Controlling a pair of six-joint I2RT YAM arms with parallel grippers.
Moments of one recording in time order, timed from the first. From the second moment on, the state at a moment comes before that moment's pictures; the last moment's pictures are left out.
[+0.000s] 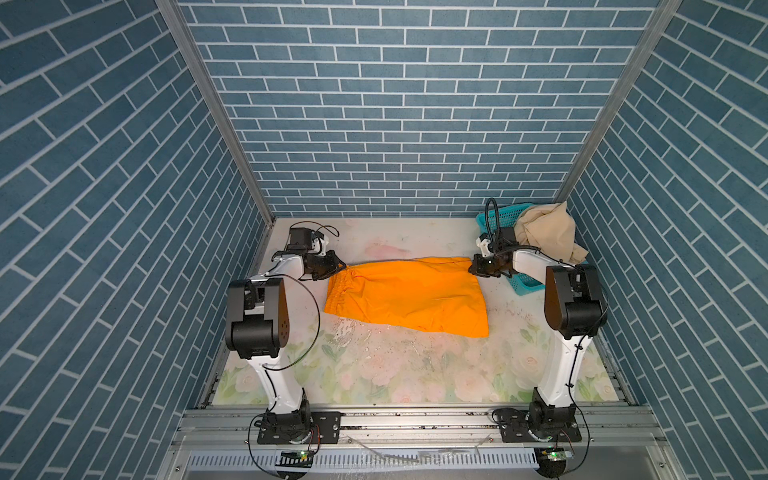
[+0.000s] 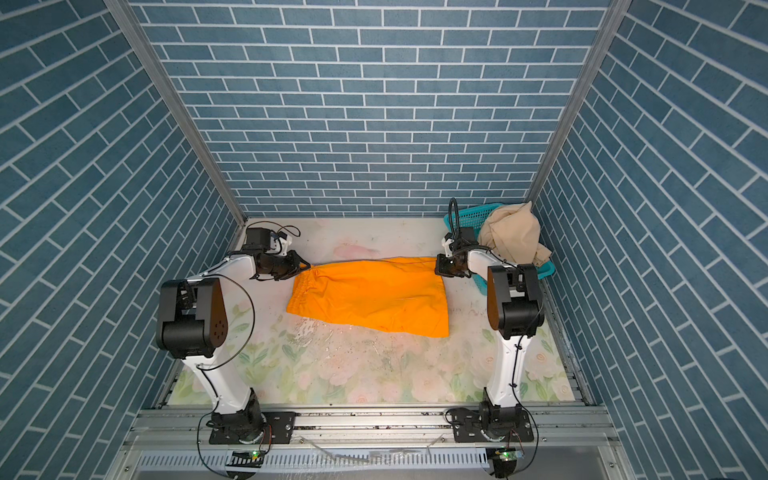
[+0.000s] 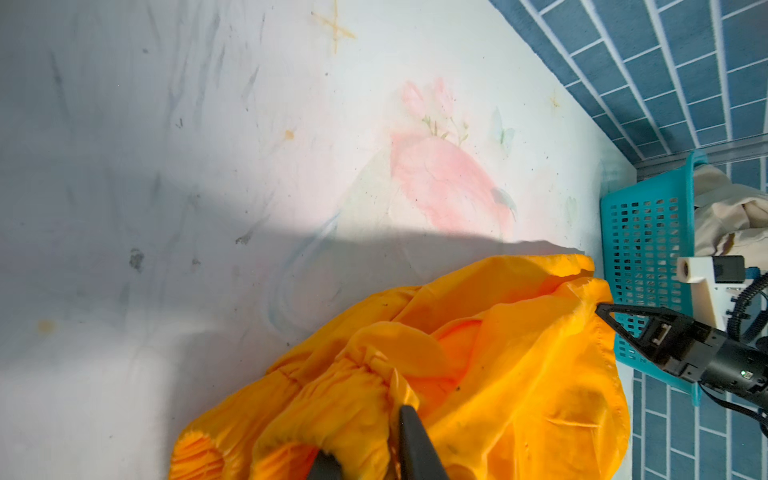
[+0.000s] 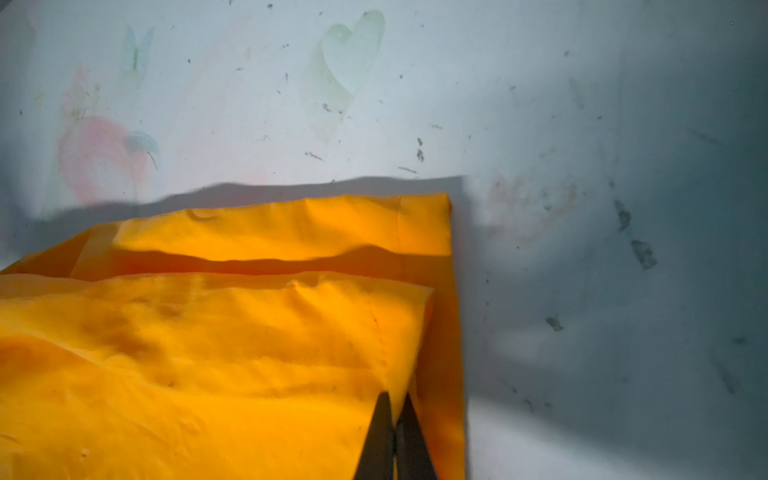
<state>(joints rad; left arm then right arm) 0.05 1.86 1.26 -0.40 0.57 -0.34 0.16 2.03 1.38 -0.40 -0.40 0.18</state>
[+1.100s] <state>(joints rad) 0.02 1.82 1.32 -0.70 0.27 -0.30 0.18 2.05 1.66 -0.56 -0.35 0.05</state>
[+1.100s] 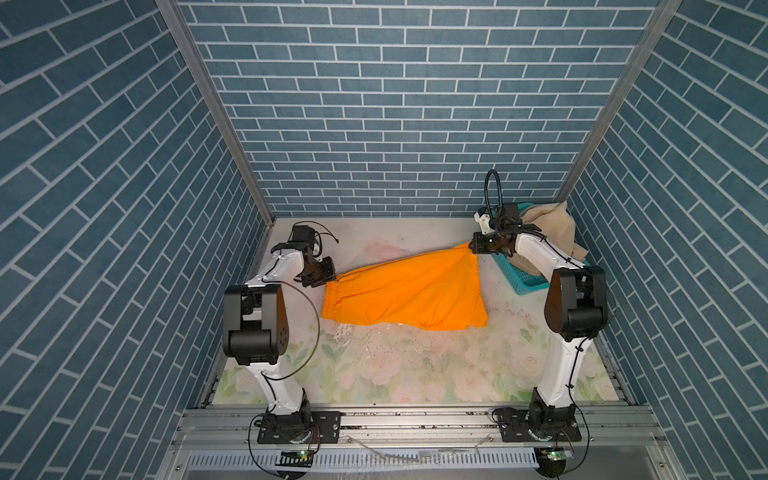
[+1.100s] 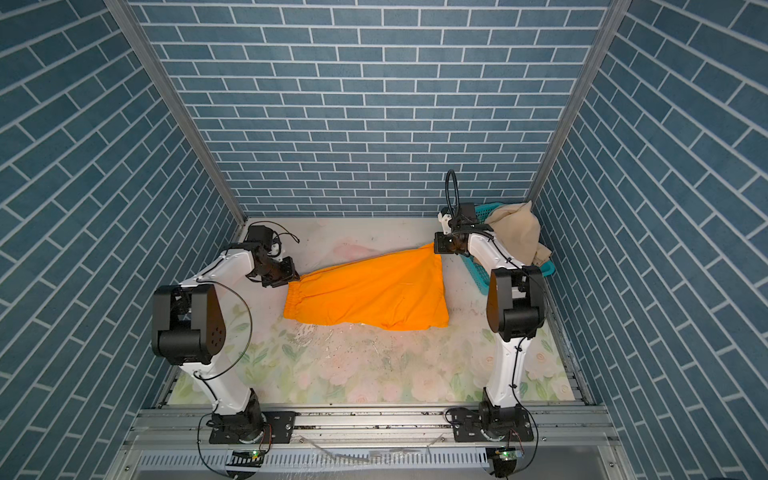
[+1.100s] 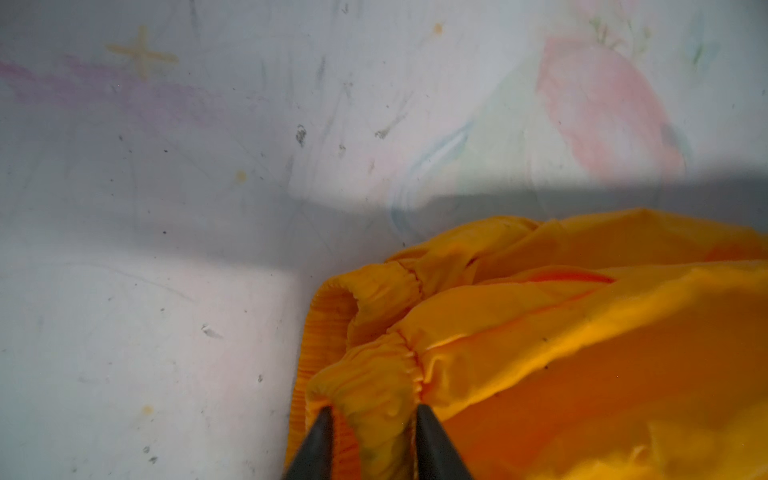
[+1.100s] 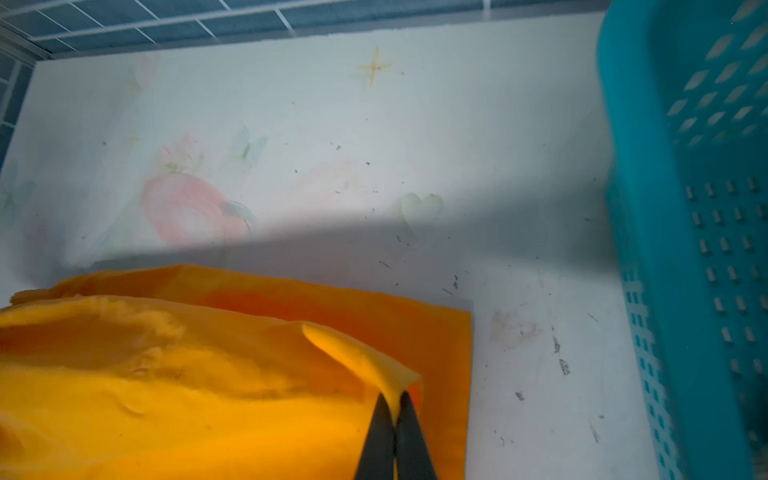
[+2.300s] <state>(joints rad) -0.16 1.70 1.10 -0.52 0.33 -0.40 0.19 1.31 0.60 -0.41 -0.39 0.50</state>
